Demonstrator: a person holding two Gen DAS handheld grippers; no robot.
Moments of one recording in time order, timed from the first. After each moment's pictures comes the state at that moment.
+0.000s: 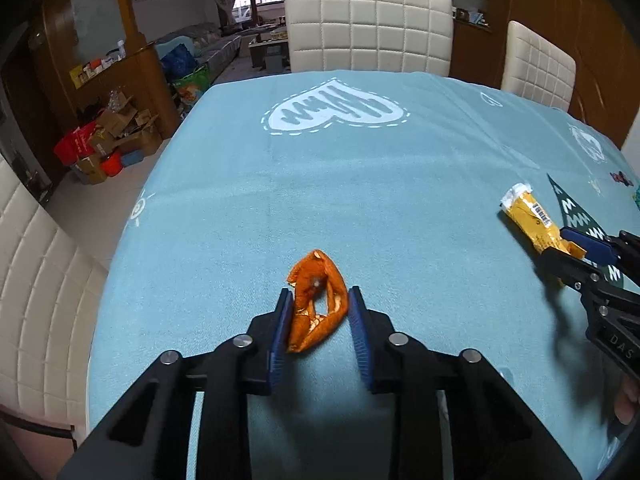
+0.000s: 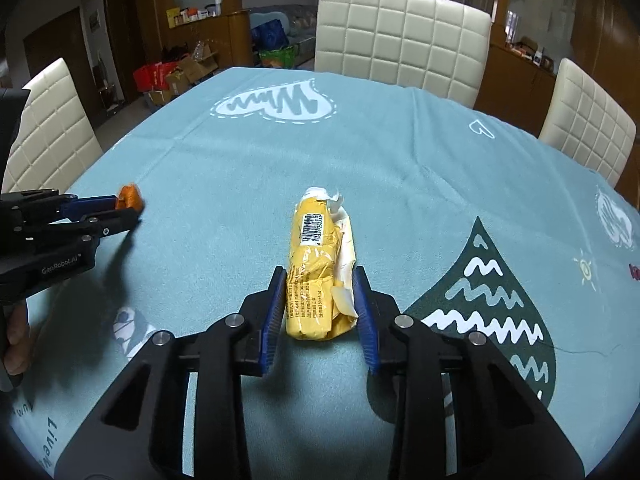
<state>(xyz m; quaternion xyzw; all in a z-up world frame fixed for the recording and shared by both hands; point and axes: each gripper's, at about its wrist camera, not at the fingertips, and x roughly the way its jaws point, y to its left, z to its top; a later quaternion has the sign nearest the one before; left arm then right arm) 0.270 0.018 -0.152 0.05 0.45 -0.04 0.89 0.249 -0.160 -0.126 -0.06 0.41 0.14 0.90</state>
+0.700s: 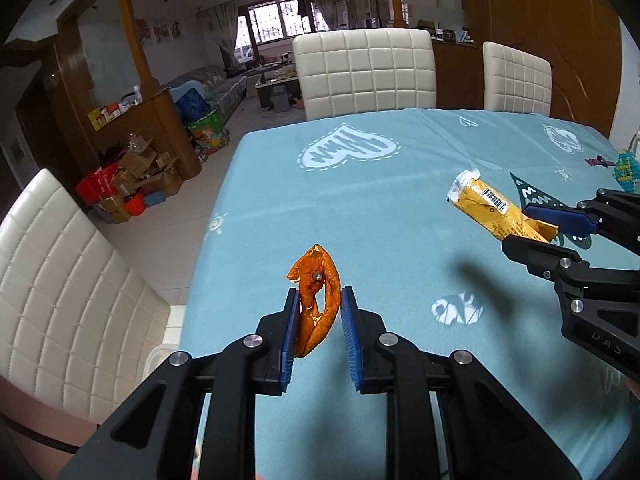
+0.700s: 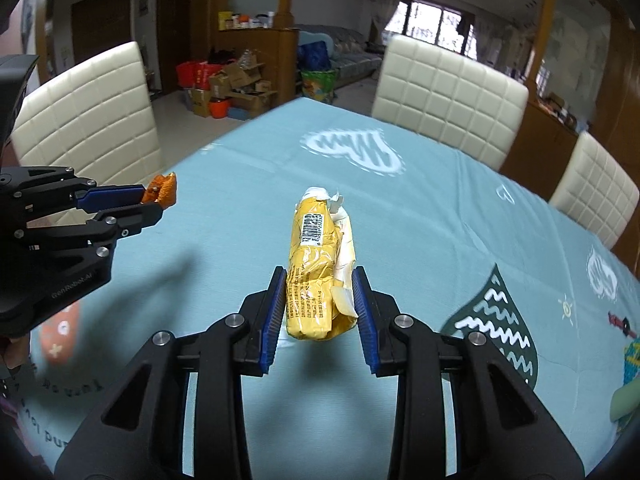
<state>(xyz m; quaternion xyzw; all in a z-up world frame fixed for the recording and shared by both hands) 0.176 0.044 -0.089 0.09 0.39 -0.02 0.92 0.170 -0.085 -0.060 -0.13 0.36 0.20 0.90</state>
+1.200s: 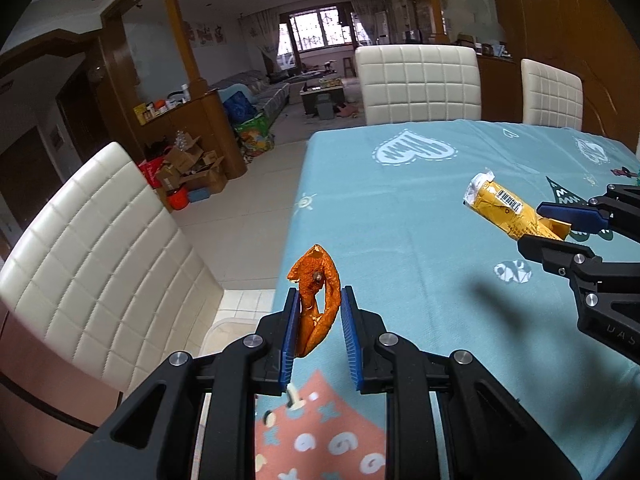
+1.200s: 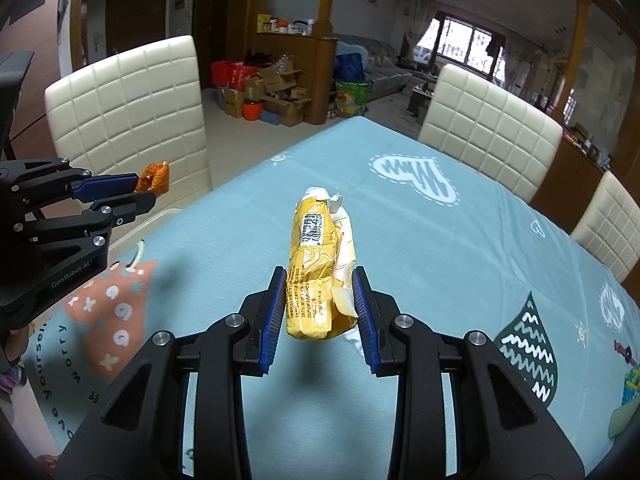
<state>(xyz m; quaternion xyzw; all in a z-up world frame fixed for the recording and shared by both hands) 0.119 0.111 -0.075 0.09 0.37 0.06 0.92 0.135 -0.021 -0.048 -0.15 0.34 0.24 0.89</state>
